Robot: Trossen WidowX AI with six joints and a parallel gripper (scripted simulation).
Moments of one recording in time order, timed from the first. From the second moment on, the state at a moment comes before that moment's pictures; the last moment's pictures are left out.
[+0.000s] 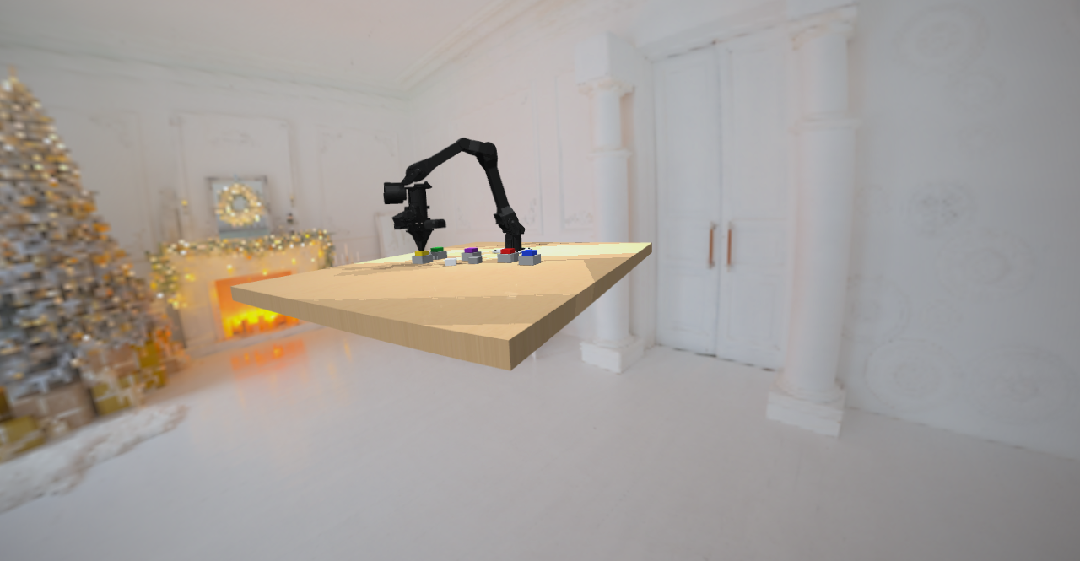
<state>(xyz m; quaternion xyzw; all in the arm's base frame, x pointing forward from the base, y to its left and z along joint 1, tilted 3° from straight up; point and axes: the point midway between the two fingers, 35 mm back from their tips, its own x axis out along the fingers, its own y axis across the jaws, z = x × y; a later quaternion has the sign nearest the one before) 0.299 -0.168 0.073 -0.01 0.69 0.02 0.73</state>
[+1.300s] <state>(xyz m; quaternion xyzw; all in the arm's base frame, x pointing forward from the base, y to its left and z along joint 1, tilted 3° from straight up) 0.316 -0.119 0.105 0.00 0.69 0.02 0.72</state>
